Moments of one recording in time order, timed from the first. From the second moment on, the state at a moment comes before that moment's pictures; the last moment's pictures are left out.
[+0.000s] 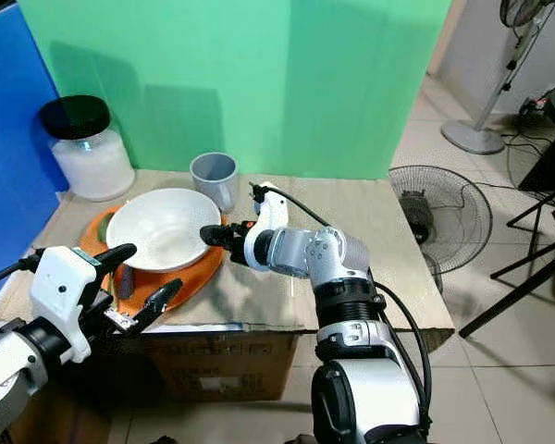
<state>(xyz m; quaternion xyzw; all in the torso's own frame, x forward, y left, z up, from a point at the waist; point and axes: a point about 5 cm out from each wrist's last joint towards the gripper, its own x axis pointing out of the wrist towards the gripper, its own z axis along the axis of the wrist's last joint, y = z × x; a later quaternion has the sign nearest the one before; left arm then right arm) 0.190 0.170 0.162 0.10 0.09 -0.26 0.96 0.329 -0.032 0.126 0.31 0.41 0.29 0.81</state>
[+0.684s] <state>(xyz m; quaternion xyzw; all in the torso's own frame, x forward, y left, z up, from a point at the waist) 0.182 0.172 0.160 0.11 0.11 -0.26 0.95 0.334 -0.025 0.120 0.33 0.42 0.27 0.80</state>
